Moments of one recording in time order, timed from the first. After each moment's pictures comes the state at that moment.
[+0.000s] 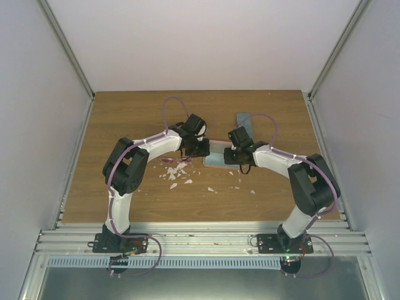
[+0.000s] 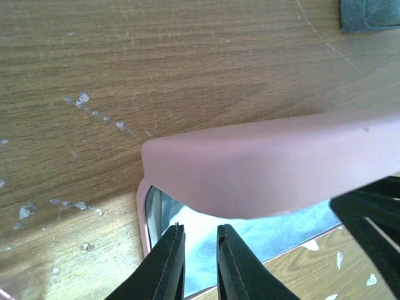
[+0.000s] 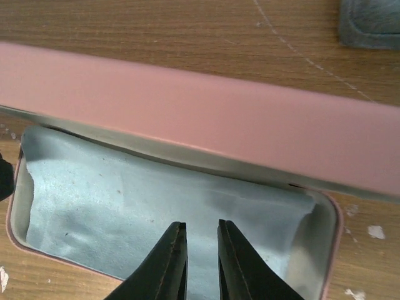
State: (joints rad) left arm -0.60 2.04 1.45 -0.49 0.30 -0.56; right arm 0.49 1.68 0.97 -0.34 0.03 0.42
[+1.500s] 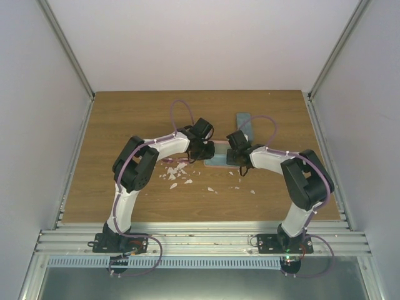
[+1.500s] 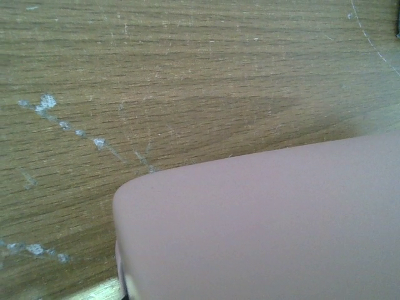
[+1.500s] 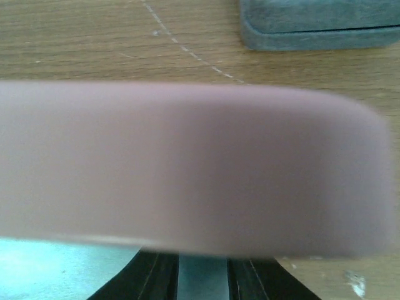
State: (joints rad) left arm -0.64 2.13 1.51 -0.48 0.22 -0.66; right arm 0.50 1.76 0.94 -0.25 0.20 0.49
